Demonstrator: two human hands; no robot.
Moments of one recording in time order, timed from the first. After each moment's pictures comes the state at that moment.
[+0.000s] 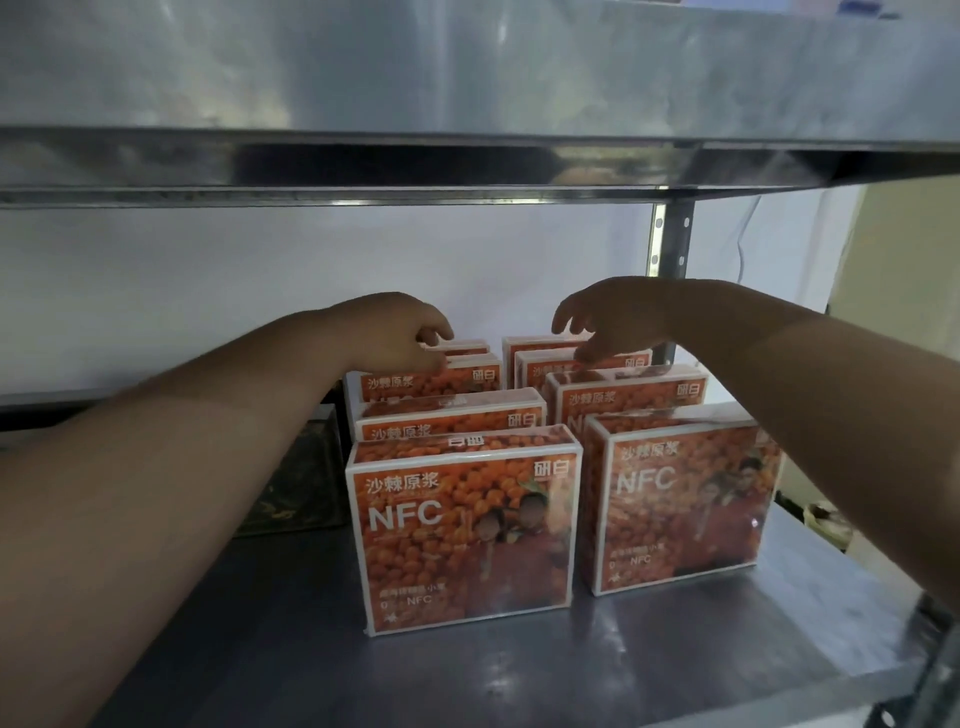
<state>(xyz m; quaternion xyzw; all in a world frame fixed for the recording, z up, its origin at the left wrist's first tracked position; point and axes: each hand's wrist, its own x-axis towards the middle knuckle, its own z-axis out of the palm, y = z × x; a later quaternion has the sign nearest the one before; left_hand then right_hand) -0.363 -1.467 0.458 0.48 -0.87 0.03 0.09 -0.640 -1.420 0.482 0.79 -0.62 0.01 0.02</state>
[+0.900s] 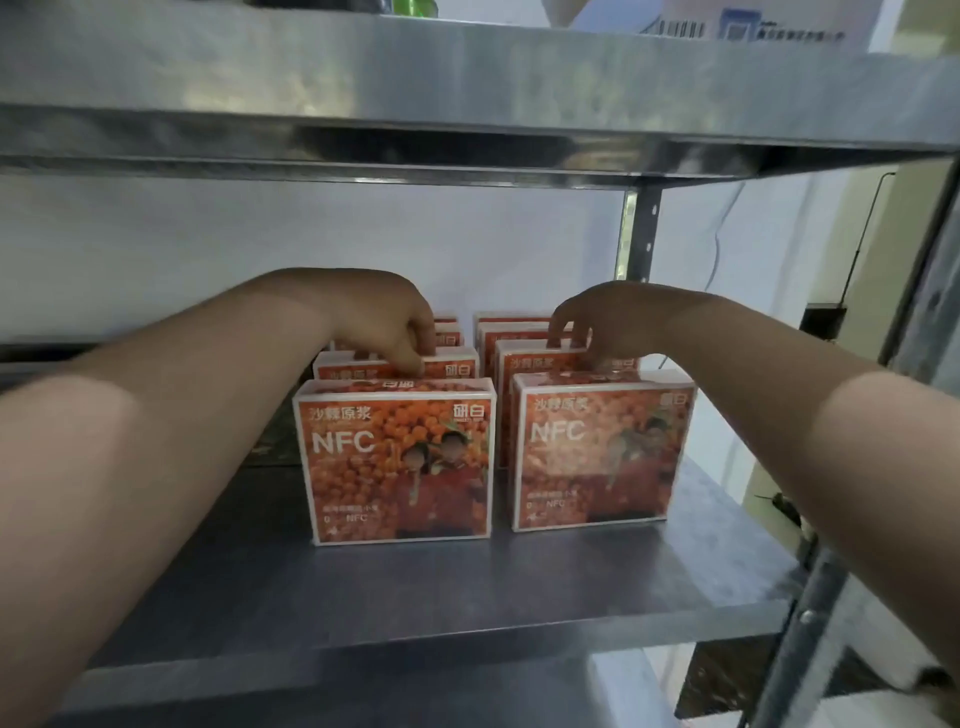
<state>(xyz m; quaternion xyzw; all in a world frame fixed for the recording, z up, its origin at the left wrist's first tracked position) -0.403 -1.381 0.472 0.52 -0.85 0.03 -0.02 -0.685 -1.383 0.460 0.81 -0.59 0.01 0.01</state>
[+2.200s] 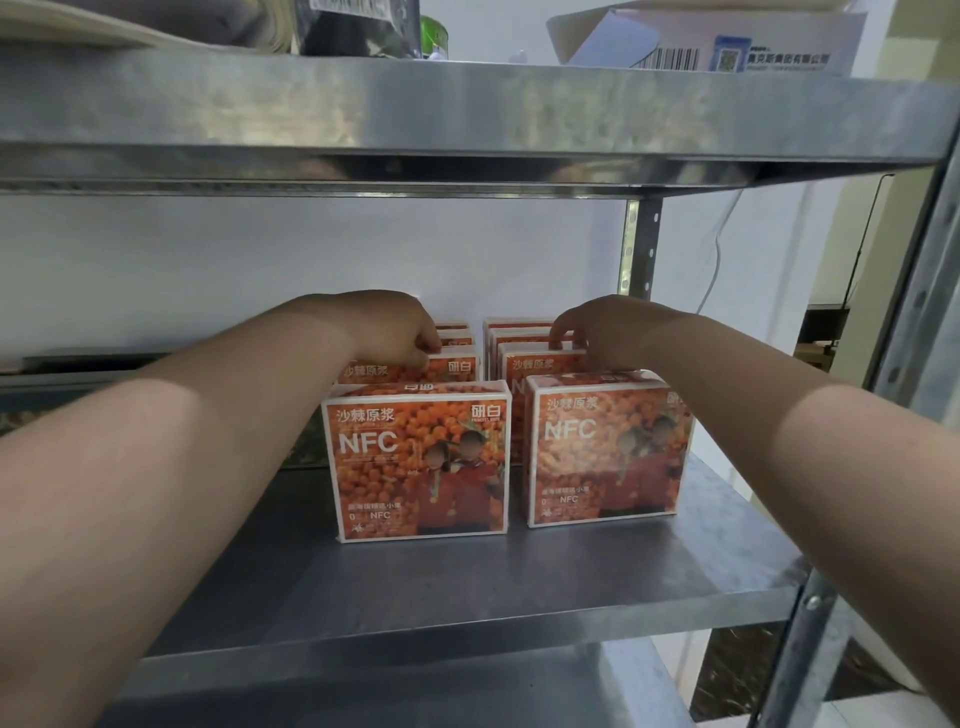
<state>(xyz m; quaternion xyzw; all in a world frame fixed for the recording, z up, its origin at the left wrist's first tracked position) -0.393 -1.399 0.454 0.51 -0.86 0.10 -0.01 -0.673 -1.384 0.444 0.79 -0.61 0.03 0.09</state>
